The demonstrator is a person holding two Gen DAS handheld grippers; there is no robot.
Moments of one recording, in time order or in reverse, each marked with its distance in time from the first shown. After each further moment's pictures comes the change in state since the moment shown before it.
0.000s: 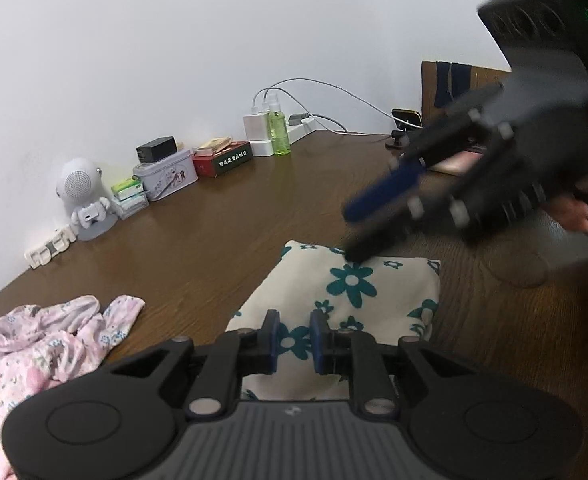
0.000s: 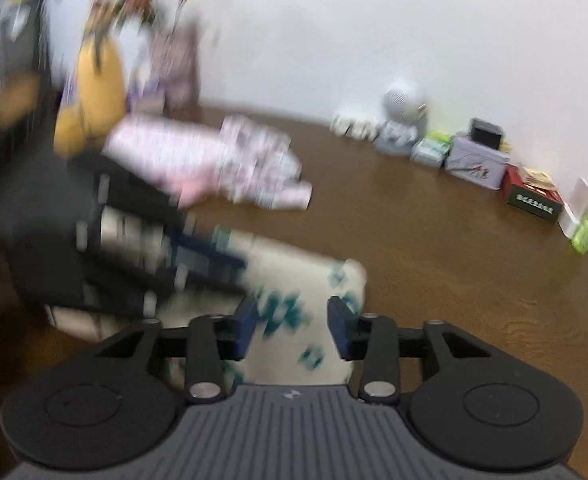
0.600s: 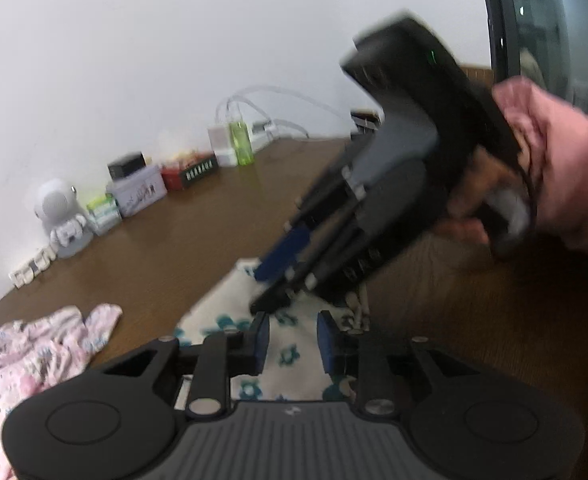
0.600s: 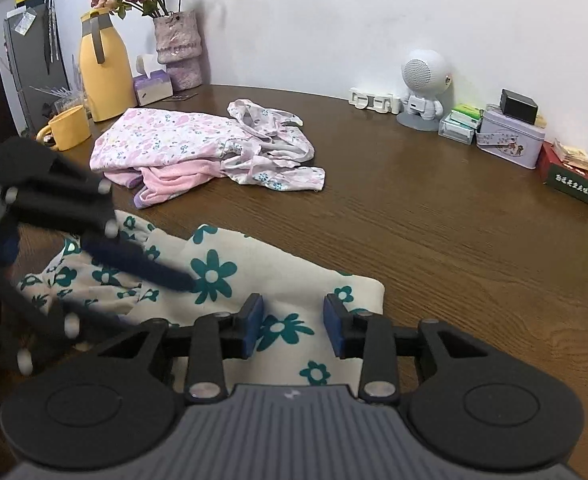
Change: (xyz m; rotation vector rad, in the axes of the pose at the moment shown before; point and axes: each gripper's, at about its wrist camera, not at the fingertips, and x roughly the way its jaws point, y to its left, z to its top) left arm -0.021 -0.025 -0.007 0.073 0.008 -0.065; right arm 0.058 -0.003 -0.001 -0.016 0.105 0.089
